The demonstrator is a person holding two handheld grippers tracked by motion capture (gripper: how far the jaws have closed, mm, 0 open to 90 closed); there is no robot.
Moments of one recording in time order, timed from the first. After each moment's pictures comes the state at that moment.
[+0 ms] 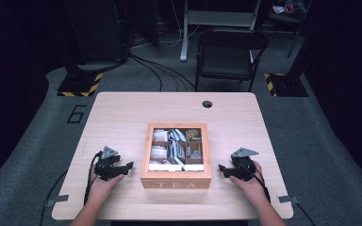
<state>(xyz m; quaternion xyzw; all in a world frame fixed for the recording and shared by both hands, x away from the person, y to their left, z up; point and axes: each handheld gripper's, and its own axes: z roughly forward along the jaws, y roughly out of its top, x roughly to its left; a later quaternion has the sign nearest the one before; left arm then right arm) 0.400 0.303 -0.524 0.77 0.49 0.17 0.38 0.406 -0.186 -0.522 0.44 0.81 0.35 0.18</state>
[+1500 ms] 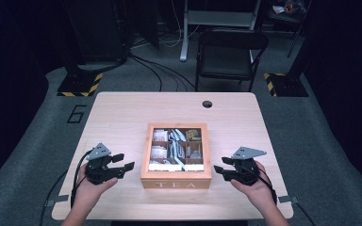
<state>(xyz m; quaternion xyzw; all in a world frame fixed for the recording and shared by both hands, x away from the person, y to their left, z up) 0.348 0.289 -0.434 0.78 0.42 0.14 0.45 0.358 -0.165 -0.438 0.36 0.82 0.42 0.14</state>
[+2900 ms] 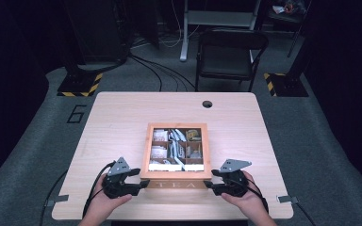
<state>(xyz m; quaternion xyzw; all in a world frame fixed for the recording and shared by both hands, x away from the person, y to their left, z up) 0.329 0.247 -0.463 0.83 0.35 0.11 0.42 0.339 -0.137 -0.465 0.32 0.85 0.40 0.11</state>
